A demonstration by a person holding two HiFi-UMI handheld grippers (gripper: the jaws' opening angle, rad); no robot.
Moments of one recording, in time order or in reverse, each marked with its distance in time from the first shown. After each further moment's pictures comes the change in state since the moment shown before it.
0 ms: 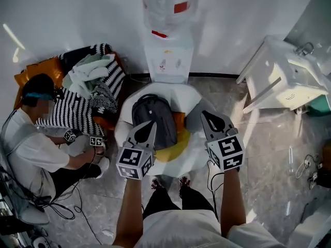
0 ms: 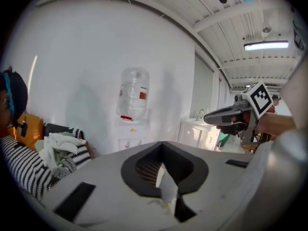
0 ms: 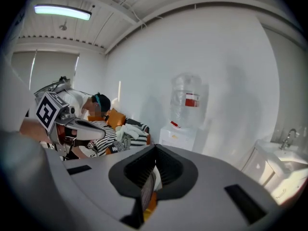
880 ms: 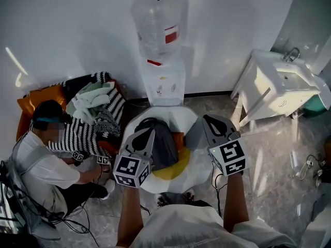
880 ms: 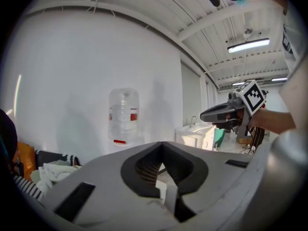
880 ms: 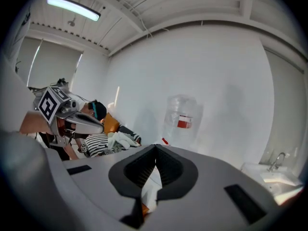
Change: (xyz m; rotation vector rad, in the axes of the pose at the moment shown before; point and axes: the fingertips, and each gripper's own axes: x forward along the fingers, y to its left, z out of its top) left arm -0.015 -0.010 0.111 0.154 -0.095 -0.080; right arm -0.042 -0.028 0.099 -0.092 -0.097 -0.084
